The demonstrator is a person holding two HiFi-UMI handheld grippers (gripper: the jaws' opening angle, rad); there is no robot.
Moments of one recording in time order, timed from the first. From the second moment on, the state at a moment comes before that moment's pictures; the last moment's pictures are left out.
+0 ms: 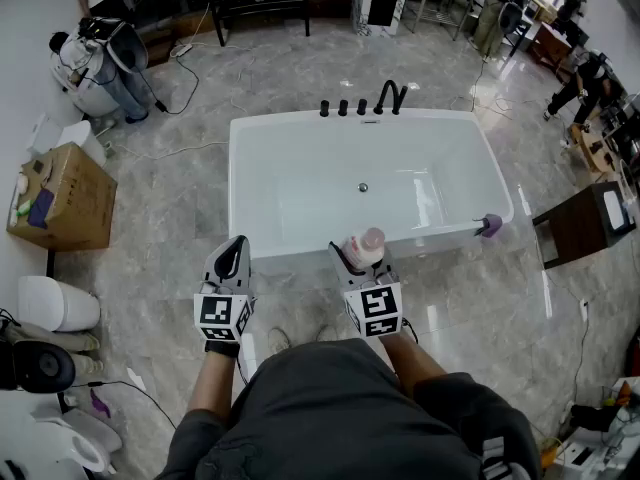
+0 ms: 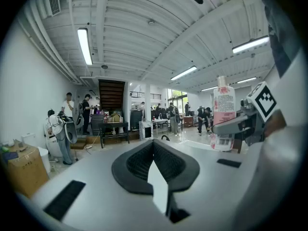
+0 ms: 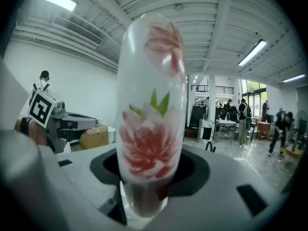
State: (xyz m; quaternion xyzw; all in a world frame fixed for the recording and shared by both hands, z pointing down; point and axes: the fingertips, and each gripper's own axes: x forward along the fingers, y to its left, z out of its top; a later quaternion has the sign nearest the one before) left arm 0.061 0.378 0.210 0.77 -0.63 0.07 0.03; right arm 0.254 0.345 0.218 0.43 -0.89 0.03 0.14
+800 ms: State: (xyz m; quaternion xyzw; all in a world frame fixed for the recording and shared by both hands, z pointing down) left arm 0.072 0.386 0.224 0.76 -0.65 0.07 0.03; right arm 0.264 0.339 0.237 0.41 -0.90 0.03 0.13
